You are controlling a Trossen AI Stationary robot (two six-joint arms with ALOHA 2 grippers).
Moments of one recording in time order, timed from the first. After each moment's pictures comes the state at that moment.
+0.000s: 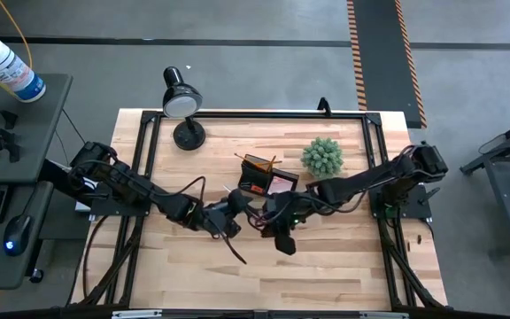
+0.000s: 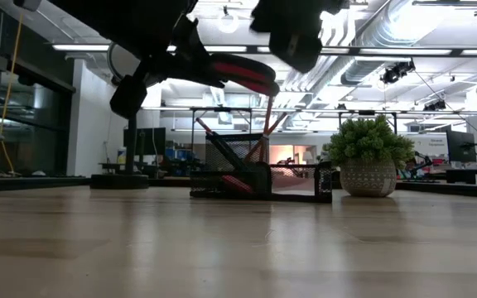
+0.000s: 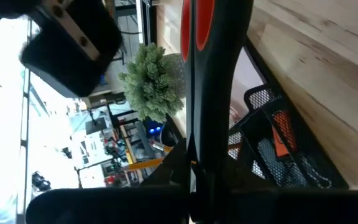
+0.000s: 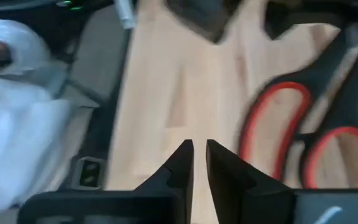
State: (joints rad) left arm -0.28 1.61 0.83 0.19 -0.83 1.28; right arm 0.25 1.66 1.19 -0.20 -0.17 0.44
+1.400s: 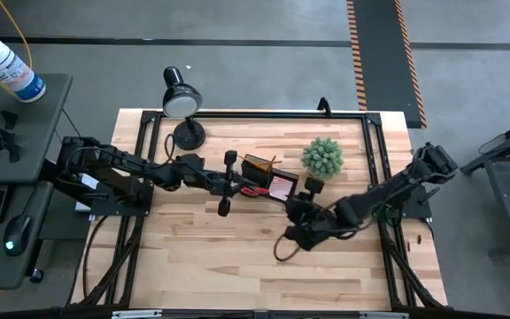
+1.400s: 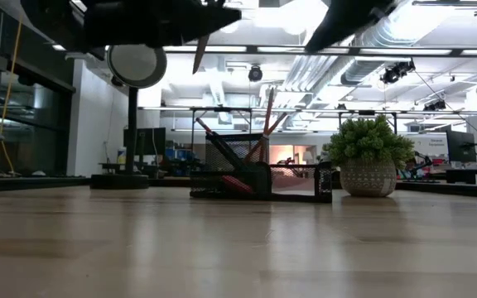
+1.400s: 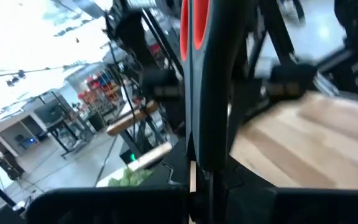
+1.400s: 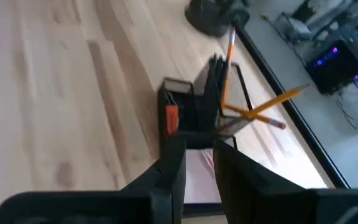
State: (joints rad) left arm 0.11 1.43 0.60 0.86 0.15 0.54; right arm 0.48 1.58 1.19 -0.65 0.87 0.47
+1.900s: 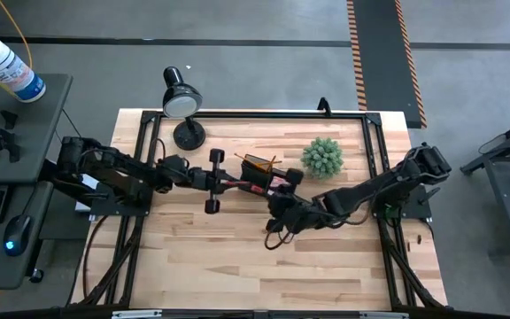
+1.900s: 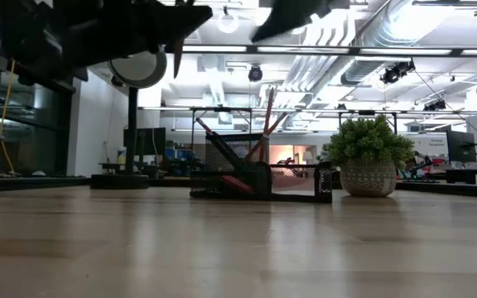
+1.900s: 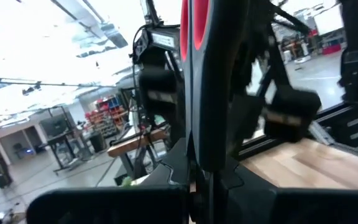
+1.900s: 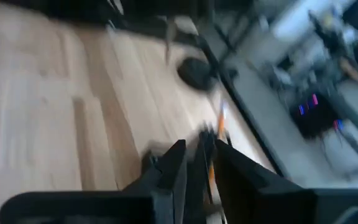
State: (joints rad) left arm 0.15 1.43 0.39 1.27 0.19 0.36; right arm 0.37 1.64 1.19 -0.19 0.88 0.03
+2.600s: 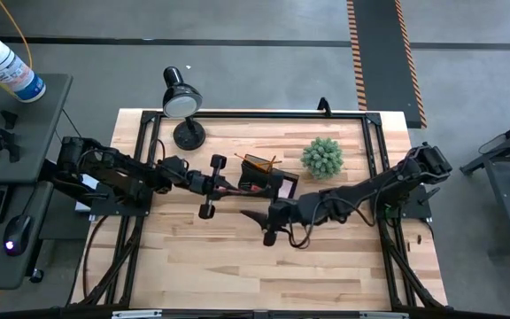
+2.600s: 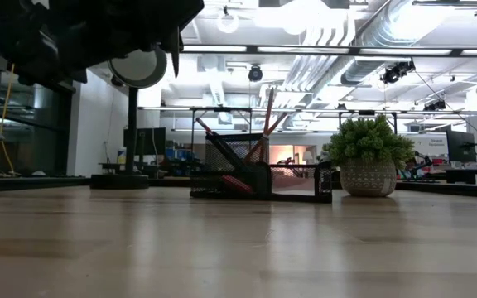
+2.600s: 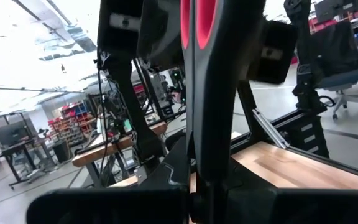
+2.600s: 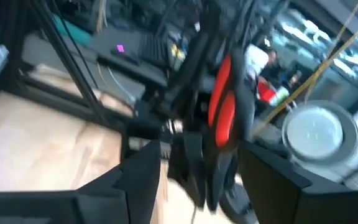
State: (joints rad) left arm 0.14 1.43 0.37 1.28 0.32 0.31; right arm 0.36 1.63 1.19 0.36 0.52 -0.44
